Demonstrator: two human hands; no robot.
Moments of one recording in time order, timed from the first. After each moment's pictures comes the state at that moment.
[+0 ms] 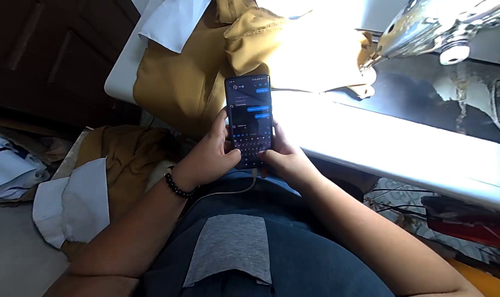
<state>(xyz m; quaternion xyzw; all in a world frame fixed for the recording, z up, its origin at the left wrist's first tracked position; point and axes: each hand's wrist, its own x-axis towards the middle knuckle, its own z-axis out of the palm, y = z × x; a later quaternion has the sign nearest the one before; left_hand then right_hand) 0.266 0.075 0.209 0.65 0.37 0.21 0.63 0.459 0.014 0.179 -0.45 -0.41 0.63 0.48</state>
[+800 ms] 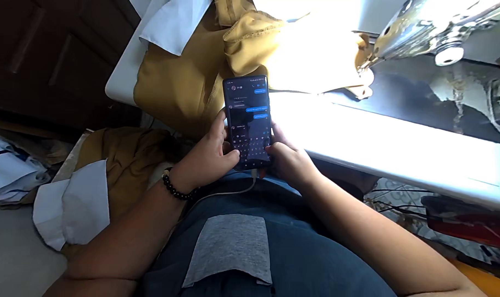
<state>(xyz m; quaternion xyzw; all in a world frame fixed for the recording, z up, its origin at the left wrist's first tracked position) 0.264 0.075 0.214 0.66 0.39 0.20 0.61 0.462 0.015 0.175 -0.42 -0.42 0.63 0.50</state>
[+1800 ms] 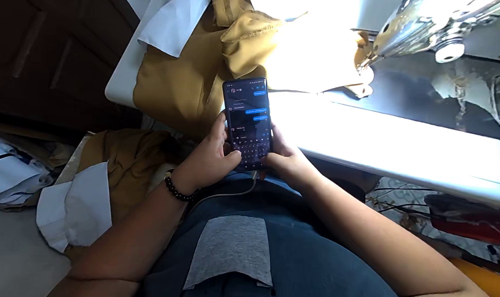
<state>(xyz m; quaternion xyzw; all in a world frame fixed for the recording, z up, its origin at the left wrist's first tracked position) 0.267 0.075 0.209 0.66 0.39 0.20 0.61 0.463 0.013 0.176 -0.43 -0.42 0.64 0.47</state>
